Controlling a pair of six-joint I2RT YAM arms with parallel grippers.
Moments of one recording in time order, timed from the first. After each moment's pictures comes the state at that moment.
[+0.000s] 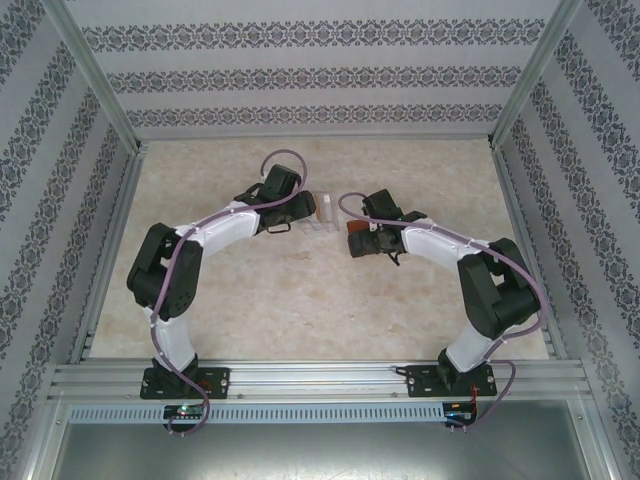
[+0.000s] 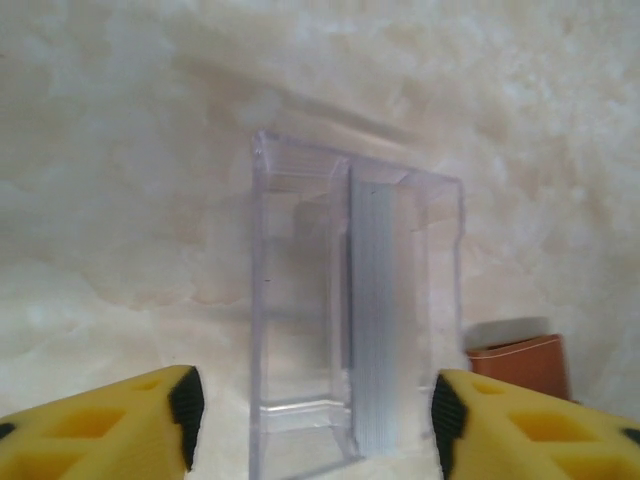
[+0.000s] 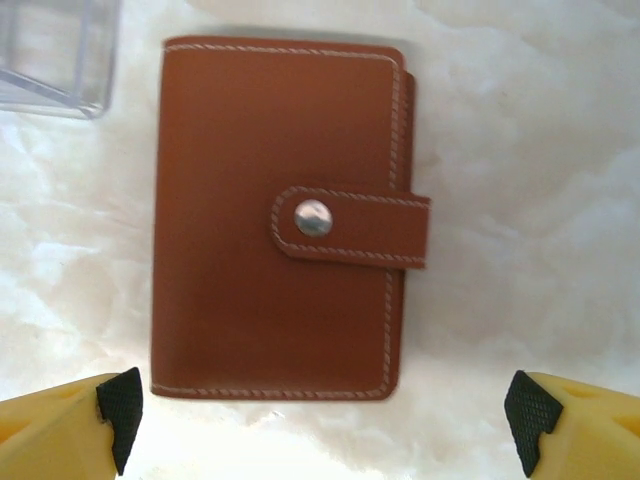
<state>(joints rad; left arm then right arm) -0.48 1.84 1.30 -0.28 -0.02 -0.75 0.45 1.68 1.01 -0.47 0.08 0.24</state>
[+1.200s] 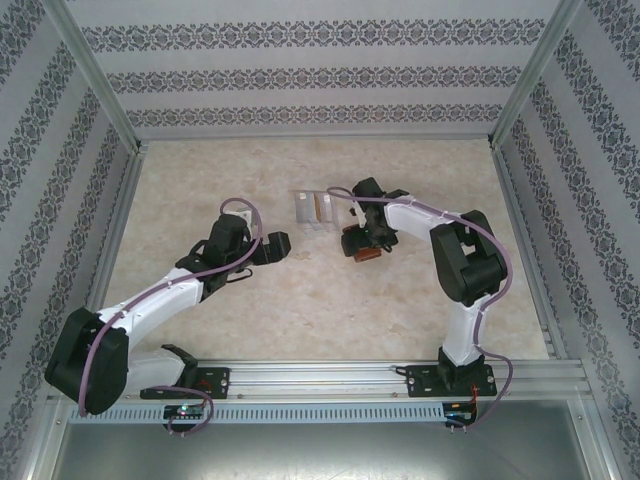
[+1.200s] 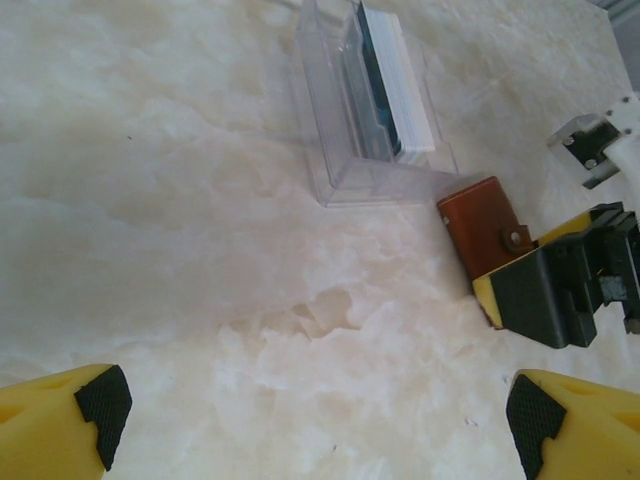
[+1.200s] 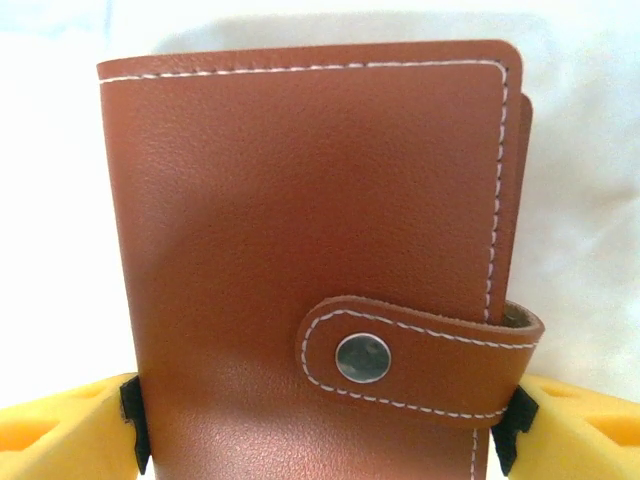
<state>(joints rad) -0.45 1.23 0.64 -0.07 0.11 -0.61 0.44 1.92 1.26 -0.71 -0.08 0.15</state>
